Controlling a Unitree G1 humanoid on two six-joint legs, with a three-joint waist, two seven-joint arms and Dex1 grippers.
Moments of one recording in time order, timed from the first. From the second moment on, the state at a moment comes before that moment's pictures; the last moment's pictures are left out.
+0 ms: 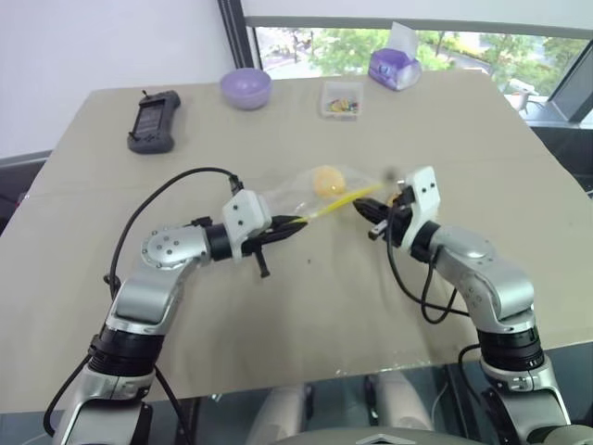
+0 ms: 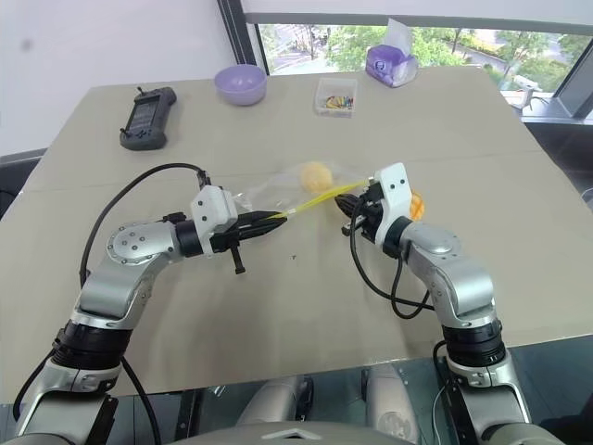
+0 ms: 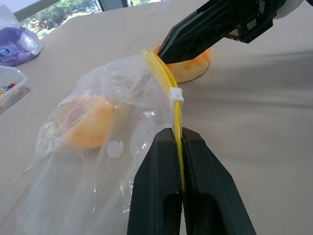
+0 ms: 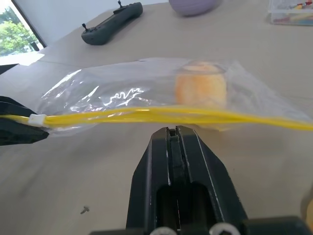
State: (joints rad) left arm -0.34 0.64 -0.05 -0.18 -0.27 0.19 -0.98; right arm -0.43 -0.25 0.08 -0.34 0.36 0.78 0.45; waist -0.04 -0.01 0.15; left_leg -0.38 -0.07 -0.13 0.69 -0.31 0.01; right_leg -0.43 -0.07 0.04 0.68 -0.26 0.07
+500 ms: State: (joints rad) left arm -0.34 0.64 -0.05 -0.18 -0.27 0.19 -0.98; right arm -0.44 -0.27 0.08 -0.37 0.40 0.78 0.47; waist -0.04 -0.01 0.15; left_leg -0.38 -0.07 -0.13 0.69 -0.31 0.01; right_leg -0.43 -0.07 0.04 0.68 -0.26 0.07
